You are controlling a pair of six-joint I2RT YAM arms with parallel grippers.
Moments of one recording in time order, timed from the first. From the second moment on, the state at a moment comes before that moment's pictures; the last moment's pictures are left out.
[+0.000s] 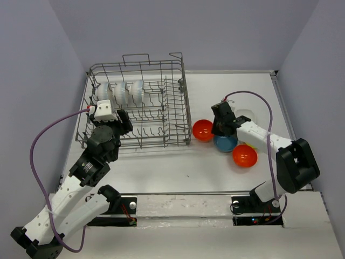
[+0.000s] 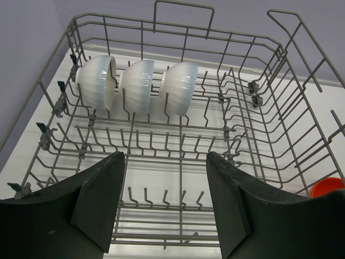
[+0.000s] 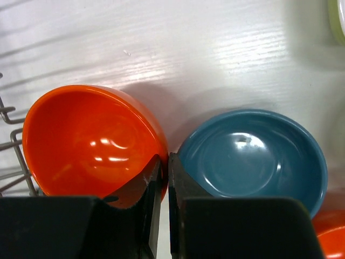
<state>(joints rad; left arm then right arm) -0.63 0.63 0.79 -0.25 -0.68 -0.21 0.50 1.48 0.96 -0.41 0.29 0.64</state>
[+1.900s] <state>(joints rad) -0.64 0.63 0.79 -0.25 -0.66 -0.20 0.35 1.35 0.82 -0.54 0.55 0.67</state>
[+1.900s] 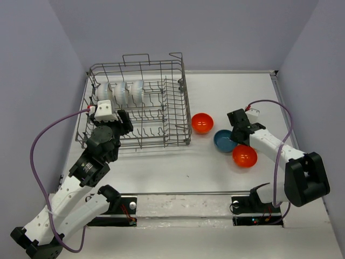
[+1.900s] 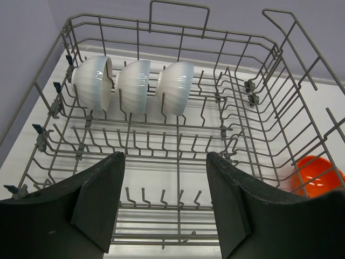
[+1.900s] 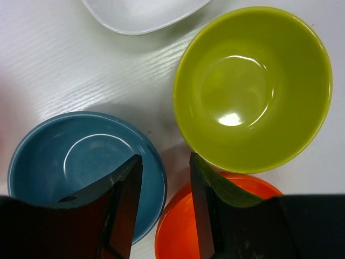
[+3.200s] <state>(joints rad) -0.64 0.64 0.79 -0.25 -0.66 -0.20 0.33 1.38 0.72 -0.39 0.43 0.66</state>
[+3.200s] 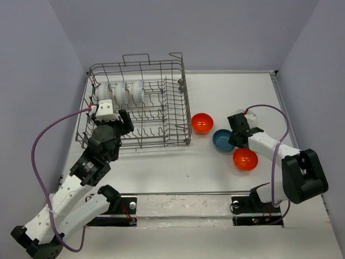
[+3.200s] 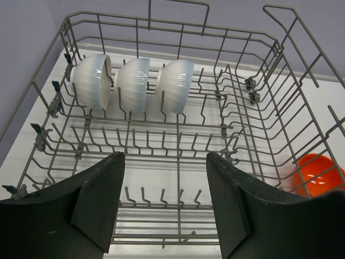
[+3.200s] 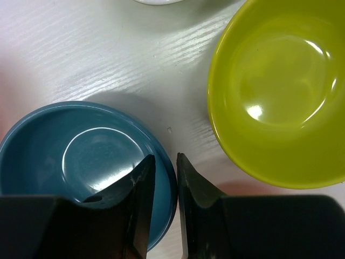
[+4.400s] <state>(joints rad) -0.64 0.79 0.97 -0.30 -0.44 -0.28 0.33 1.08 0.91 -0.54 0.45 0.63</state>
